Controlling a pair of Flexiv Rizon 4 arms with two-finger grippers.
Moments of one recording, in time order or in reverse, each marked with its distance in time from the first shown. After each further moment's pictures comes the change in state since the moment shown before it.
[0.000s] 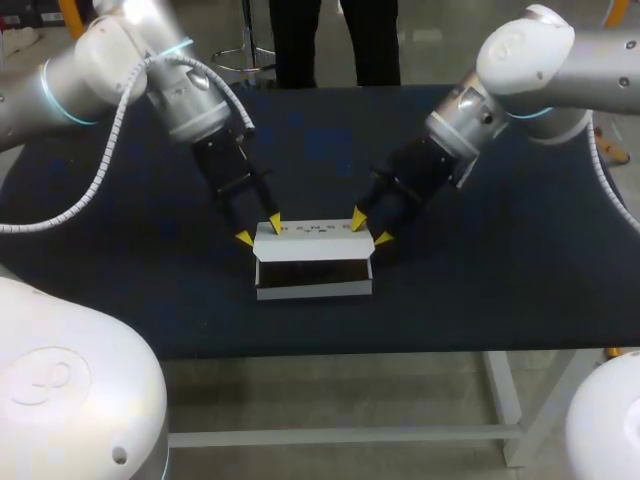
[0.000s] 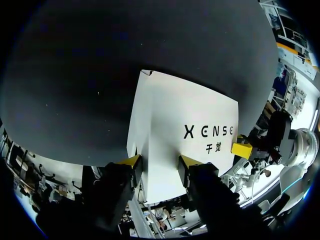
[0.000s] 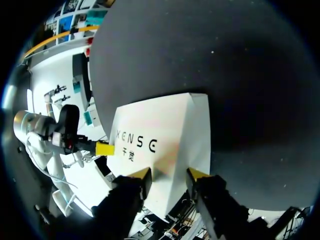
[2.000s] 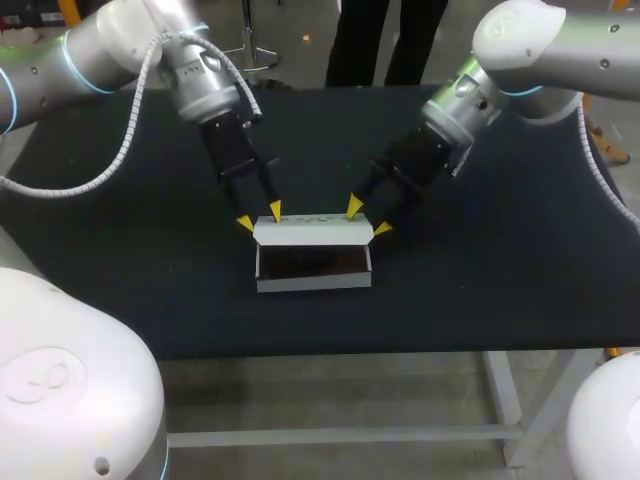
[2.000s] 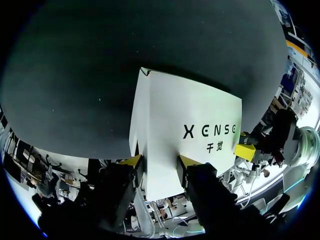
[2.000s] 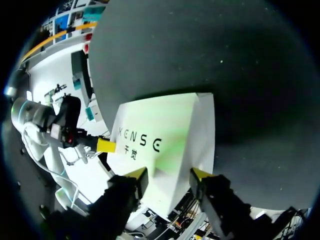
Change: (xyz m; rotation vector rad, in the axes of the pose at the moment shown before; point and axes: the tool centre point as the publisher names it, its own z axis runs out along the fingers) left arm 0.008 -0.014 -0.017 -0.119 -0.062 -0.029; right arm 0.010 0.014 -0.010 0.076 0.018 0.016
